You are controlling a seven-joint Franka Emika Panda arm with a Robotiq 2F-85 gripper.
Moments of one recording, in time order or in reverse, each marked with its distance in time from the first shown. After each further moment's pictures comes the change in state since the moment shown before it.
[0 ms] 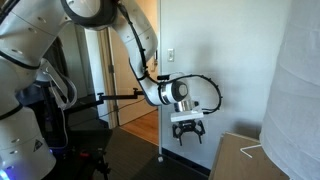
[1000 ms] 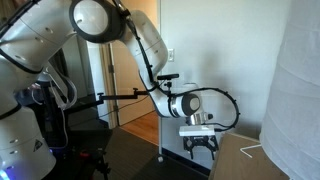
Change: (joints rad) arm -0.059 0.151 -0.041 0.161 0.045 0.023 0.074
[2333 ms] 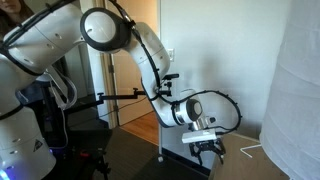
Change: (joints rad) arm 0.096 0.089 -0.133 0.084 -0.141 0.091 0.229
